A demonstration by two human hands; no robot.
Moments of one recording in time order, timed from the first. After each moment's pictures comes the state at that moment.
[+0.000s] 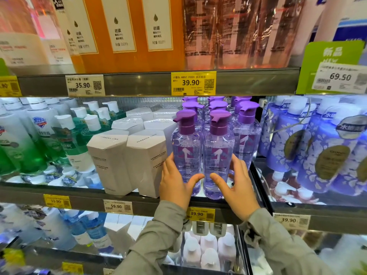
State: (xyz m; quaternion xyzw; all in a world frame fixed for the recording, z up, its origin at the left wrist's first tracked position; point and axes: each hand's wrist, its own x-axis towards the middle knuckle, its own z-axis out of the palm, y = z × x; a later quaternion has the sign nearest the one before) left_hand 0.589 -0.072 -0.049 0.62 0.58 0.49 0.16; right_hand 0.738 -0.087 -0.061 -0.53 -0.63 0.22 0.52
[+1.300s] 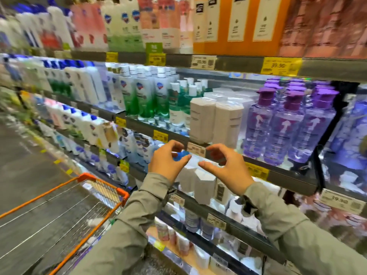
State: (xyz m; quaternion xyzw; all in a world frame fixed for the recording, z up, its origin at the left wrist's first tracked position) left_hand 0.440 -0.269 -0.025 0.55 0.68 0.48 0.11; right_hand 0.615 -0.218 -0.026 -0.33 -0.80 0.30 0.41
